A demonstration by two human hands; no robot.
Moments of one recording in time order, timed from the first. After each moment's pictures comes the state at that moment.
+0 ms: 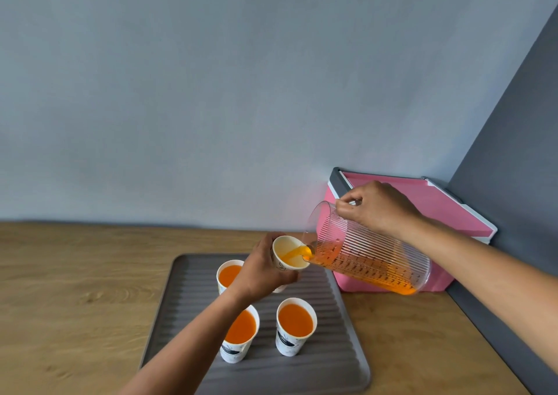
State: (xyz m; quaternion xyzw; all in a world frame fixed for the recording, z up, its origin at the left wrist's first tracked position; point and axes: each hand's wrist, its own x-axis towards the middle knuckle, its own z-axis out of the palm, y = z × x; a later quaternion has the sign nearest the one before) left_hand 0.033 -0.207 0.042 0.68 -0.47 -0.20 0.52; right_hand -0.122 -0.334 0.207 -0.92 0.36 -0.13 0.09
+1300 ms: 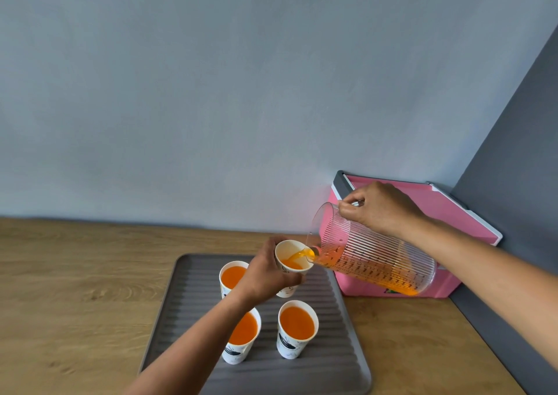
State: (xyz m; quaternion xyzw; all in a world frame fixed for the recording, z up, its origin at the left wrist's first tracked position) left_hand 0.028 -0.209 0.040 0.69 -0.46 -0.23 0.51; right_hand -0.119 -0.329 0.216 -0.92 0.36 -0.11 0.07
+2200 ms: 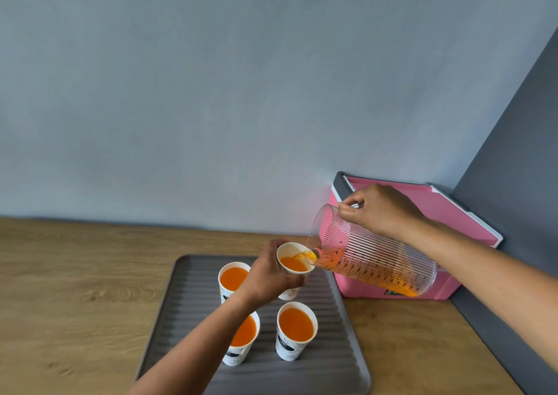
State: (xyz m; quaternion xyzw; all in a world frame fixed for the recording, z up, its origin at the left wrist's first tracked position) left_hand 0.025 -0.215 0.036 0.70 -0.45 -0.23 0.51; right_hand -0.120 -0.331 0.216 -0.93 0.36 -0.11 0.06
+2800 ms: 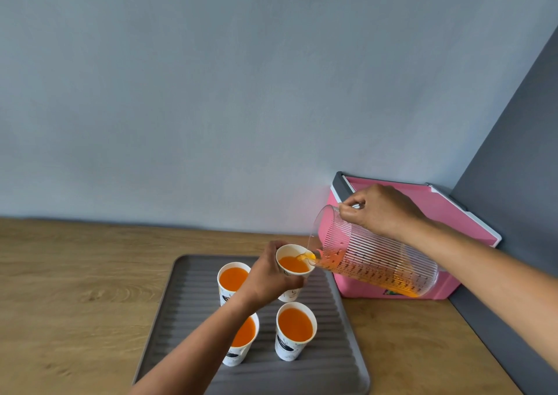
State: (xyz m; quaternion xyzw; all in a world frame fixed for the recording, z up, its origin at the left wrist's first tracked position) left_hand 0.025 -0.217 0.032 0.69 -0.45 -0.24 0.51; right_hand -0.122 -0.333 0.216 -0.93 0.36 -0.10 0.05
